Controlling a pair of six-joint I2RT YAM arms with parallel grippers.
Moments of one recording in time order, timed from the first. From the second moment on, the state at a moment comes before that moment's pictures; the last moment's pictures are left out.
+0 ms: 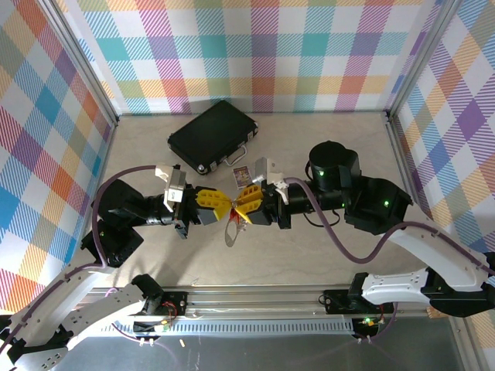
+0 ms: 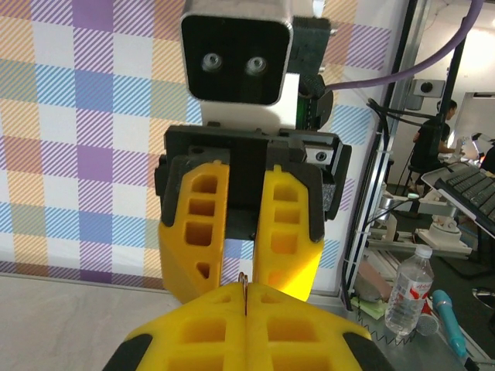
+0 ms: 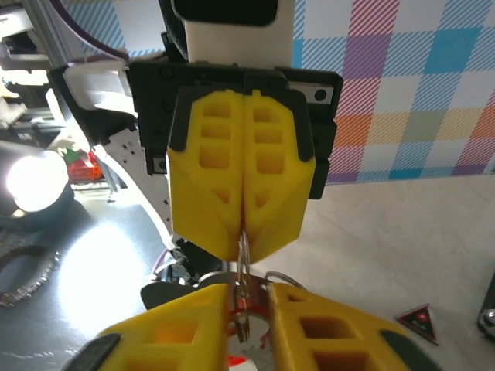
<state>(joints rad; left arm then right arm) -0.73 0.76 1.00 0.02 0.80 -0.30 1.07 1.16 1.58 -0.71 -0.46 -0.11</state>
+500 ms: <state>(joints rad) -0.73 0.75 1.00 0.02 0.80 -0.30 1.07 1.14 1.54 -0.70 -0.46 -0.10</state>
